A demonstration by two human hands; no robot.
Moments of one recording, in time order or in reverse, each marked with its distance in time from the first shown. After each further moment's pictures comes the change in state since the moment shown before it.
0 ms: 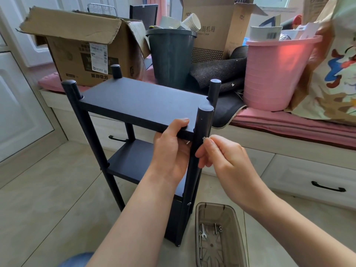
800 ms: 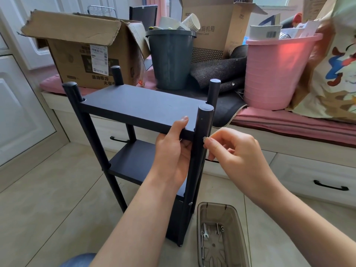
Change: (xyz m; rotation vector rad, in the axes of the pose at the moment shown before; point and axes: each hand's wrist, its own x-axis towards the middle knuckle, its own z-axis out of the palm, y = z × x) left_hand -0.013 0.001 0.006 0.006 0.016 0.007; right_hand 0.003 -0.007 -0.017 -0.072 0.055 -0.051
